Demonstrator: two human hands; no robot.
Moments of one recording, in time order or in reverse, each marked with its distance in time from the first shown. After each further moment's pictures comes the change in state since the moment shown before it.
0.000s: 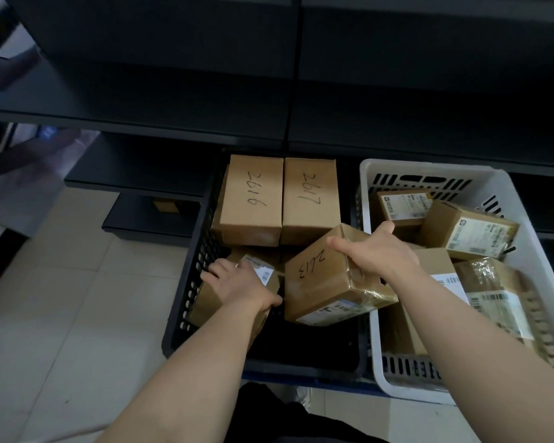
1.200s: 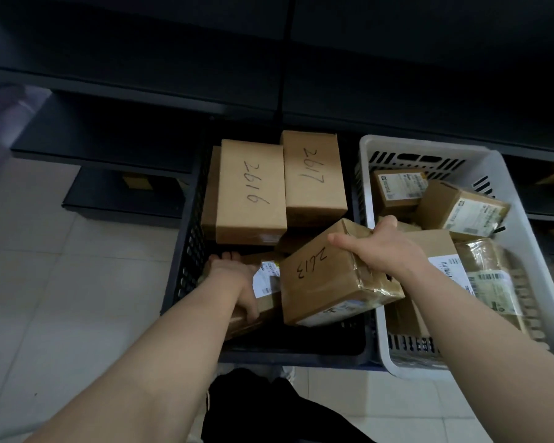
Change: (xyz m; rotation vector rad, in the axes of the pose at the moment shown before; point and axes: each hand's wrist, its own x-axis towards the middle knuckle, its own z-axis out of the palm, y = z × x) left_hand 0.047 -0.020 0.015 0.424 -0.296 0.521; right_hand 0.005 0.004 0.027 0.015 -0.016 0.059
